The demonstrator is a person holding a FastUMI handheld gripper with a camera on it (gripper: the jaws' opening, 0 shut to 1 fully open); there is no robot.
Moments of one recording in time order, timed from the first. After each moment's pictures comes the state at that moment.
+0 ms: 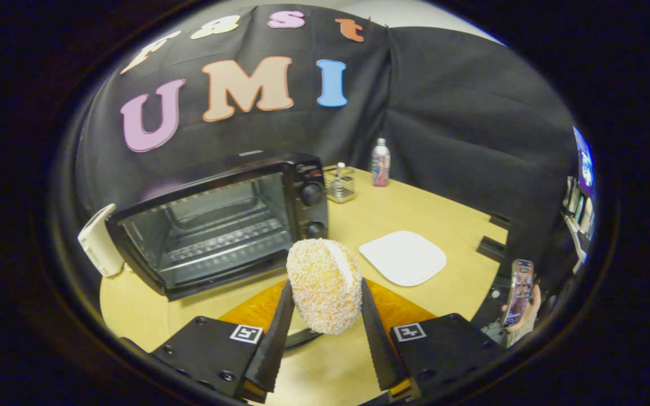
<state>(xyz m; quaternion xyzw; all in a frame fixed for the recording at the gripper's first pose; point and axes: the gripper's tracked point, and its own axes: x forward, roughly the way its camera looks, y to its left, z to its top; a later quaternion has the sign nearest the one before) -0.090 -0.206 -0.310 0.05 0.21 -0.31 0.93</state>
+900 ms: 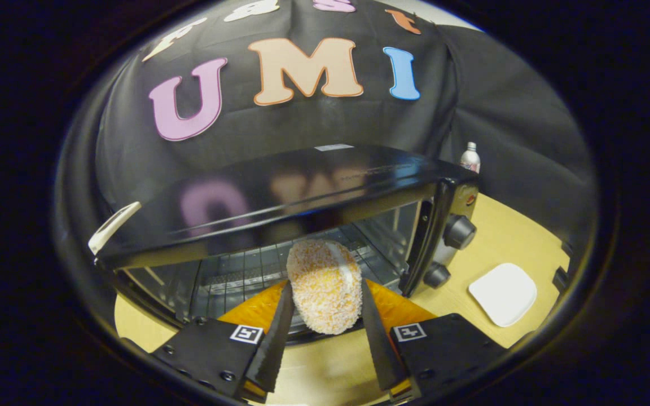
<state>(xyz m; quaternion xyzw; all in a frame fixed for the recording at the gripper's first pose) 0.077 -0.182 -0.341 0.06 0.23 -0.21 0.95</state>
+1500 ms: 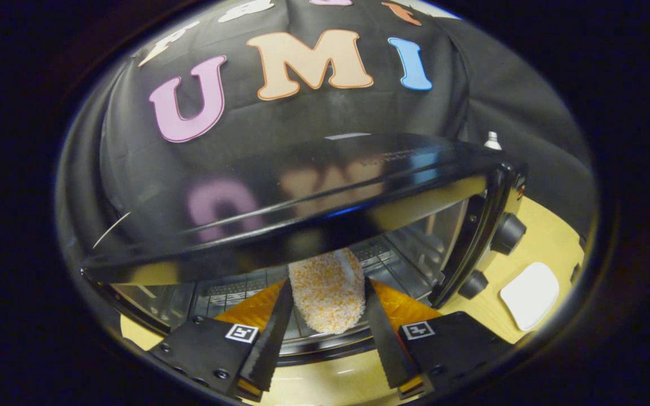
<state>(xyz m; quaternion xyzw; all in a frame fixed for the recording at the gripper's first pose) 0.105 -0.178 -0.365 0.08 0.24 -0.17 0.95</state>
